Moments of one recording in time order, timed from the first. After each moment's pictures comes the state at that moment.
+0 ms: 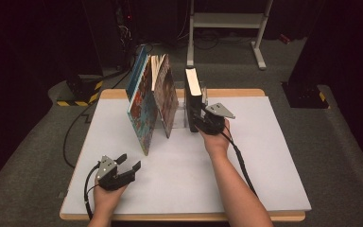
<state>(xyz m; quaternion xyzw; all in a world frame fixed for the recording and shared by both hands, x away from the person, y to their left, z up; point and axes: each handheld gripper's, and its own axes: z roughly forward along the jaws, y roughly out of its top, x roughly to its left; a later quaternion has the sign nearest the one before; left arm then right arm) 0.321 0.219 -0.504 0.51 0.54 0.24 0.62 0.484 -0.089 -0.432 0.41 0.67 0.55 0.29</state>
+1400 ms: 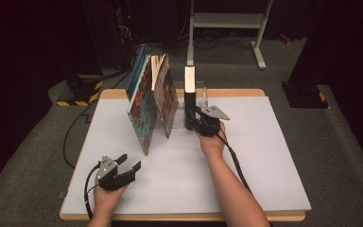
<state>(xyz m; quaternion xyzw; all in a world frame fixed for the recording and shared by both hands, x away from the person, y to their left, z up) 0.322 0.219 -0.505 0.52 0.54 0.24 0.62 0.490 -0.078 -0.449 0.42 0.67 0.55 0.27</state>
